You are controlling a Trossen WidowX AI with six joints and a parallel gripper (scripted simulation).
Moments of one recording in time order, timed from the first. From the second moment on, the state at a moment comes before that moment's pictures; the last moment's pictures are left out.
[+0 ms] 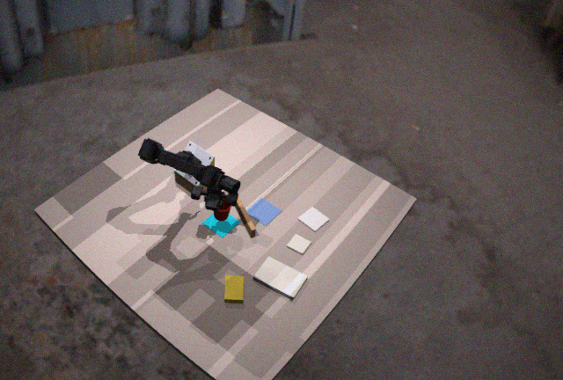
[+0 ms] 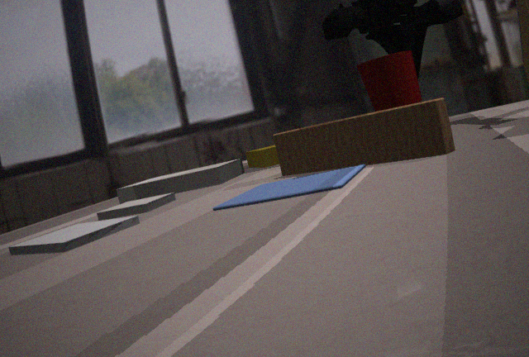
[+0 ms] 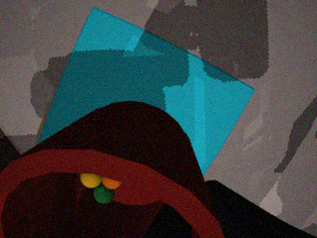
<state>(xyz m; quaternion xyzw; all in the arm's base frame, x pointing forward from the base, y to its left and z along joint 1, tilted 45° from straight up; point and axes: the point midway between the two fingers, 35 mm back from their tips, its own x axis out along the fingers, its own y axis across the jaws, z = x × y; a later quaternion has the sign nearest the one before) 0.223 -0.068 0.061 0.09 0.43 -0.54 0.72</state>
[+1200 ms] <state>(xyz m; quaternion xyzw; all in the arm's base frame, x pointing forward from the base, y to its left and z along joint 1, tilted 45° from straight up) 0.223 -0.094 0.037 0.09 0.43 -0.54 0.72</state>
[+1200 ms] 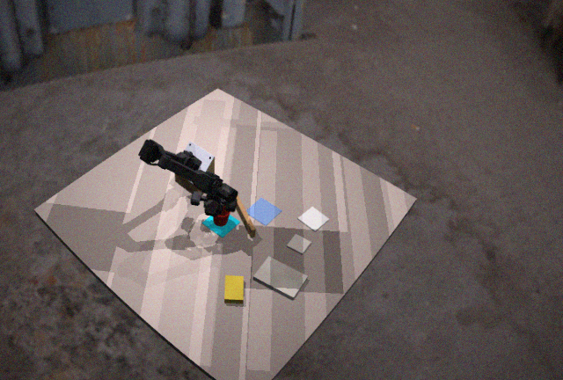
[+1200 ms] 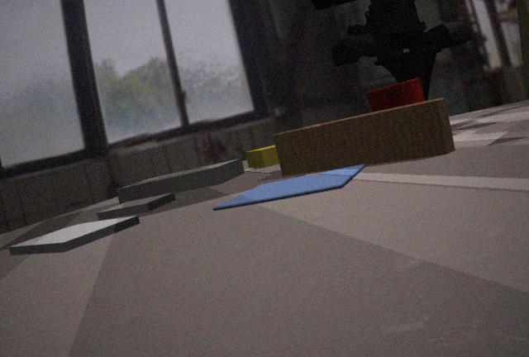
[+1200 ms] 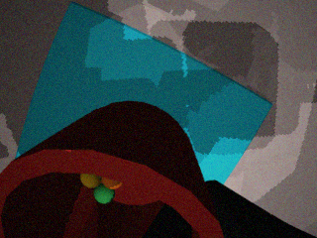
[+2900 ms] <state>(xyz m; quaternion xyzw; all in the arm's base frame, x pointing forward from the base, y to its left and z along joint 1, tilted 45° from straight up) 0.222 -0.070 0.060 0.08 0.43 -0.54 0.72</state>
